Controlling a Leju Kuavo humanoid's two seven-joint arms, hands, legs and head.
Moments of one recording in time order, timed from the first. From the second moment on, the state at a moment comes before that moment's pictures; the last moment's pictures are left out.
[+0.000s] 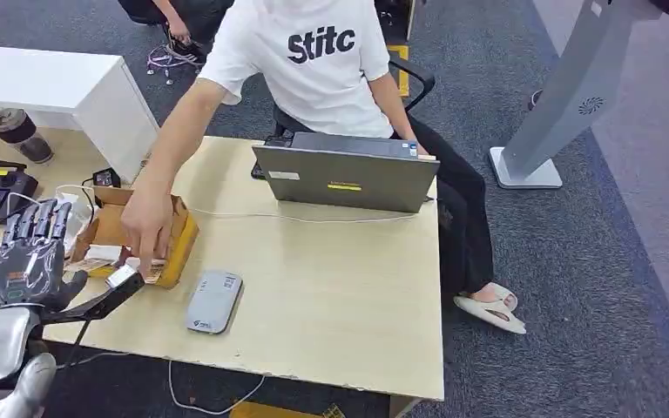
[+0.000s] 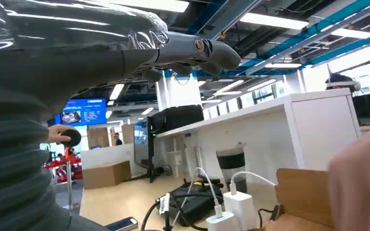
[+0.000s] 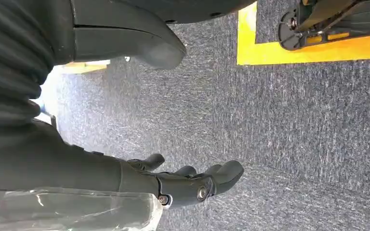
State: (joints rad) left arm 0.03 0.41 0.06 -1.65 -1.39 0.20 0.23; right arm -0.03 0.16 -0.58 -0.20 0.86 -0.25 0.10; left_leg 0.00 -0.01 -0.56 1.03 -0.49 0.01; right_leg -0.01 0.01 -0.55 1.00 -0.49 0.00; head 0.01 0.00
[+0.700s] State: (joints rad) left arm 0.18 0.37 0.21 -1.67 -1.43 0.13 0.24; right arm -0.03 0.17 -0.61 -0.20 0.87 -0.25 0.09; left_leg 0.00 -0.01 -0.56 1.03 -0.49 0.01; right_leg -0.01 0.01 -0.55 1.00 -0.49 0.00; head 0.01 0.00
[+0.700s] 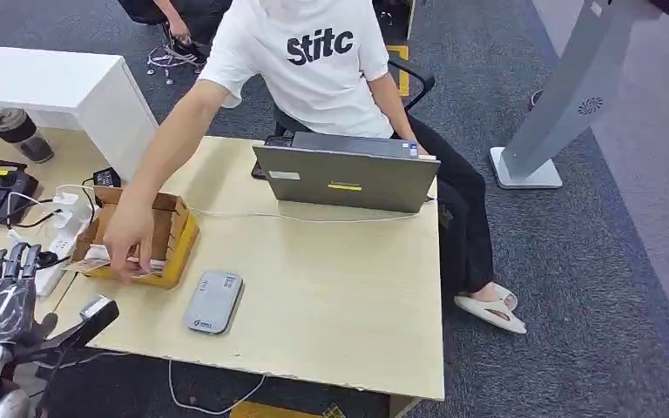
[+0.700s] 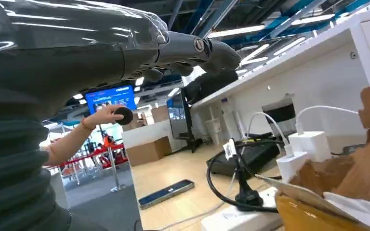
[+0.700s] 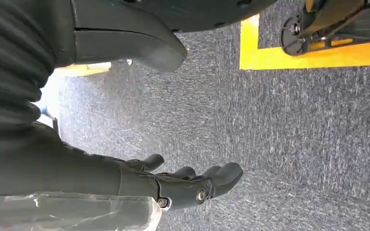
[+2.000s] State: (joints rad) left arm 0.03 0.34 0.16 -1.44 -1.49 0.19 0.23; right arm -0.03 0.17 -0.61 -0.20 0.92 -0.23 0.10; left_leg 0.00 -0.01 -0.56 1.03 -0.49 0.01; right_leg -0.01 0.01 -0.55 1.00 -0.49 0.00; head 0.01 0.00
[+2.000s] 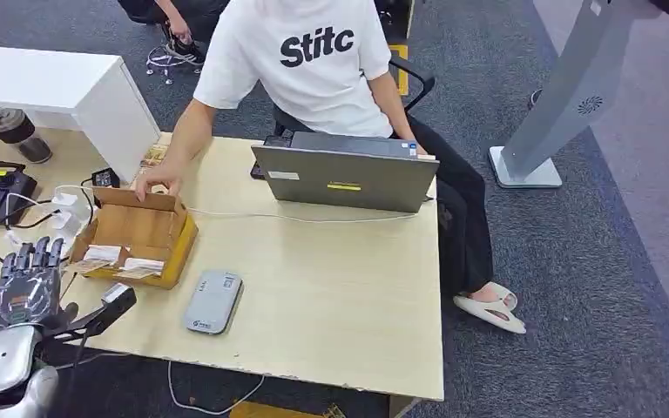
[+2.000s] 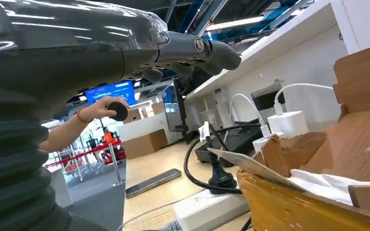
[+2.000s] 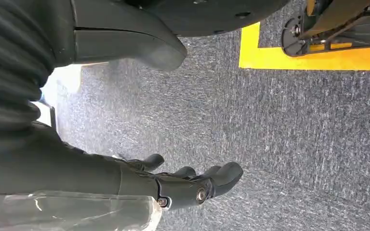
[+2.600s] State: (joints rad) left arm 0.02 0.34 0.14 -1.42 -1.49 0.19 0.23; right arm -0.03 0.17 -0.61 -0.20 0.92 -0.23 0.10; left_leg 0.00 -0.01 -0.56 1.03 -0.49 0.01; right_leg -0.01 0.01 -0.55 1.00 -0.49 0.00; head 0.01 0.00
